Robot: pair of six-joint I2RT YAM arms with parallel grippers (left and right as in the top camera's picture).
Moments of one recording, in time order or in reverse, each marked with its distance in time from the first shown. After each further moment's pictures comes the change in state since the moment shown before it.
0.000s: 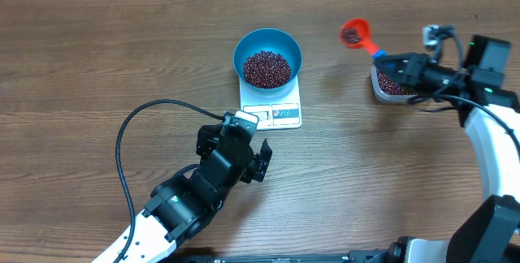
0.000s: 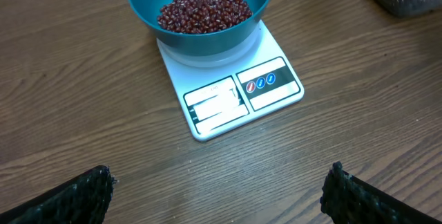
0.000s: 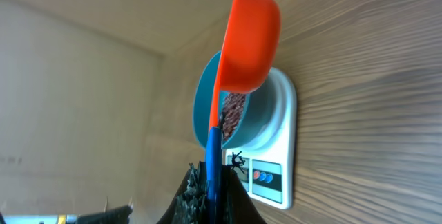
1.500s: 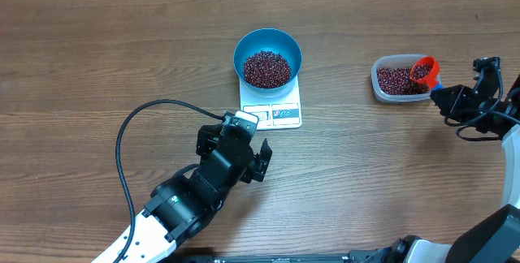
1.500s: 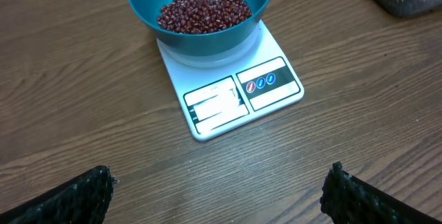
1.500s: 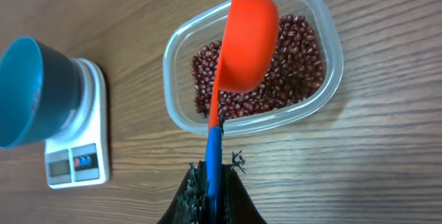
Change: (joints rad) left arm 0.000 0.000 0.000 0.000 0.000 0.000; right arm -0.245 -0.044 0.000 -0.315 0.438 -0.474
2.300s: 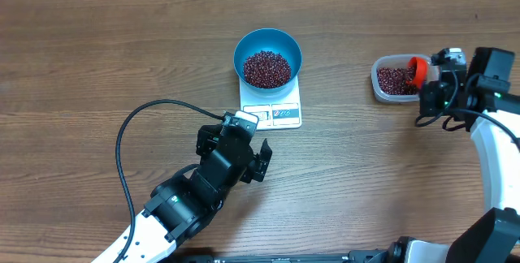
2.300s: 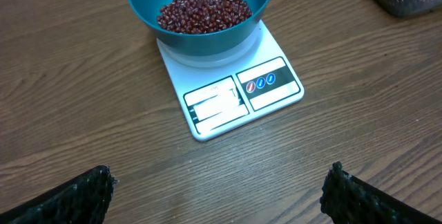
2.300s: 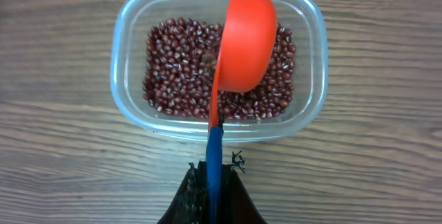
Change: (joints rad) left arm 0.000 0.000 0.000 0.000 0.000 0.000; right arm 0.256 0.000 0.000 0.051 0.440 -0.166
